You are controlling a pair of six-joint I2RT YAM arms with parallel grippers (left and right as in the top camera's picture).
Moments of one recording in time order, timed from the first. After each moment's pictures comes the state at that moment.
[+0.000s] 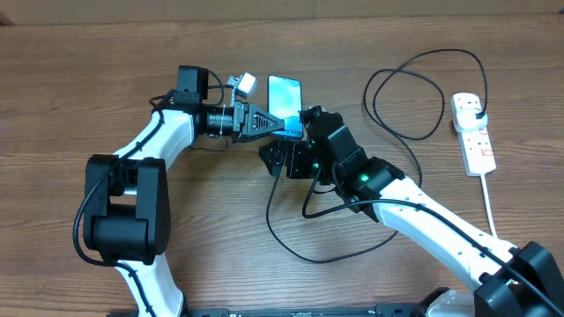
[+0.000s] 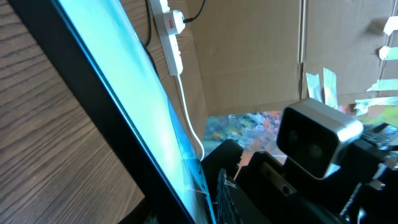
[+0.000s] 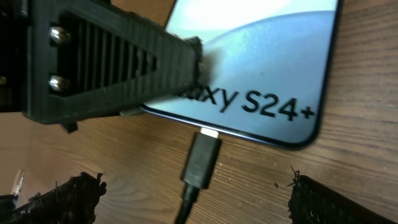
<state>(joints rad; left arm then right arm) -0.11 2.00 1.29 -0.38 1.40 -0.29 0.65 1.52 0.97 -0.20 -0.20 0.70</state>
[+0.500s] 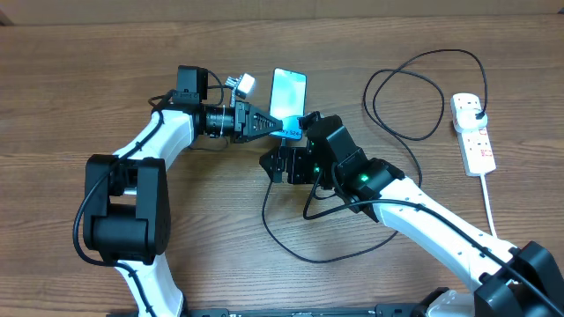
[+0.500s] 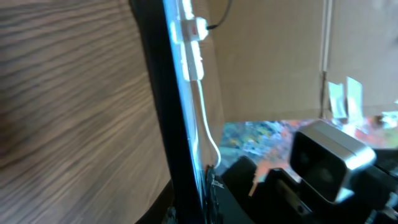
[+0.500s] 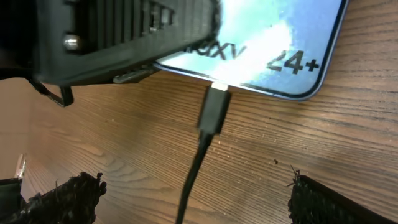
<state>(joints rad) -0.11 2.00 1.29 -0.38 1.28 -0.30 0.65 1.52 0.97 -0.25 -0.24 0.70</state>
